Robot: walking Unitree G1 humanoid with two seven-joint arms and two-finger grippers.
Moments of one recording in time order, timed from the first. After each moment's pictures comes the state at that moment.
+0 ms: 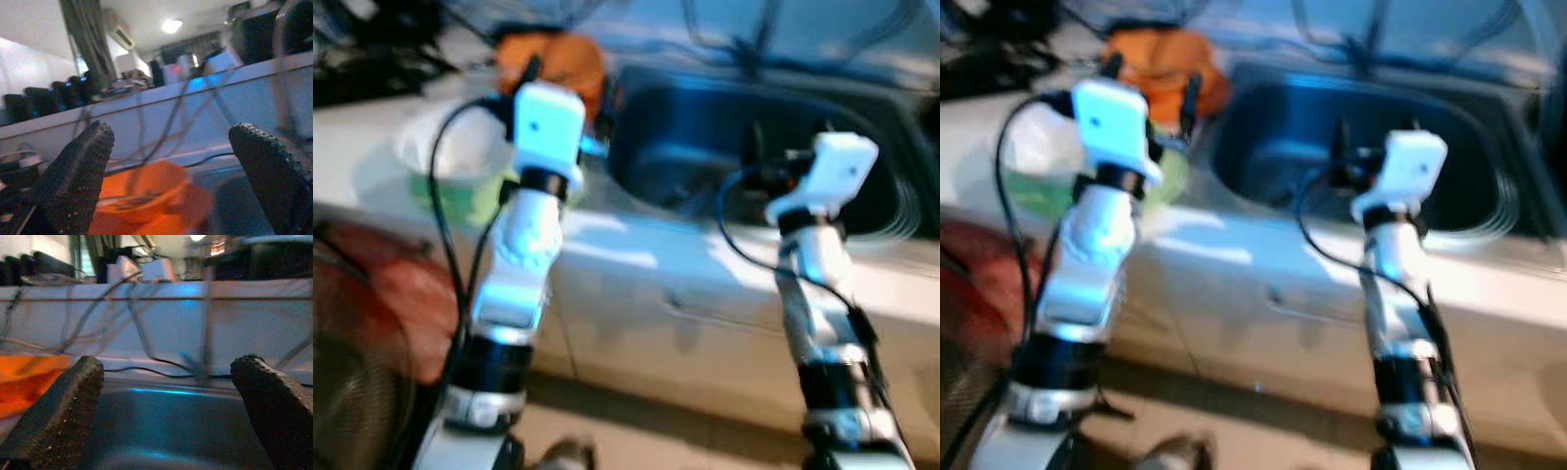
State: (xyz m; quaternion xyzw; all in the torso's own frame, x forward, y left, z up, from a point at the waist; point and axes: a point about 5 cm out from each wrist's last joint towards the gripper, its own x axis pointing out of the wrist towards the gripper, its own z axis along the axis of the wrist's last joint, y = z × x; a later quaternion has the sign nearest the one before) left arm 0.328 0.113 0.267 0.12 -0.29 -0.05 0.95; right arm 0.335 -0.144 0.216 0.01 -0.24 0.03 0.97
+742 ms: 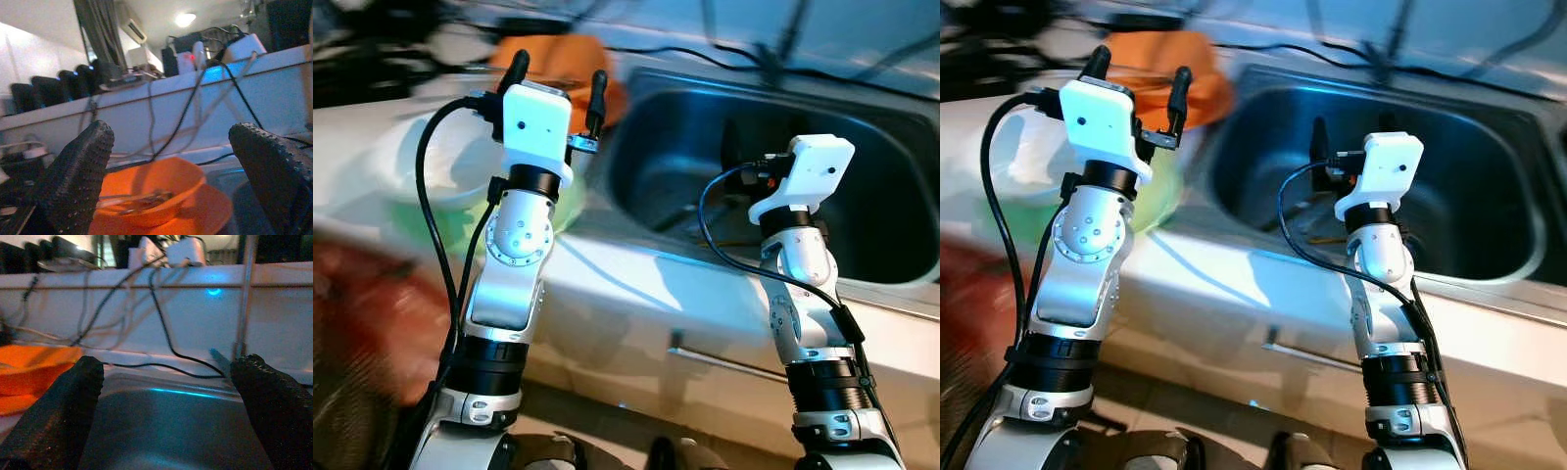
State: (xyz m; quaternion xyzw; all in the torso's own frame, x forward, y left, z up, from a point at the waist) left arm 0.327 0.112 0.268 0.11 -0.30 -0.05 0.95; right arm 0.334 -0.143 0.215 0.01 -0.24 0.04 0.97
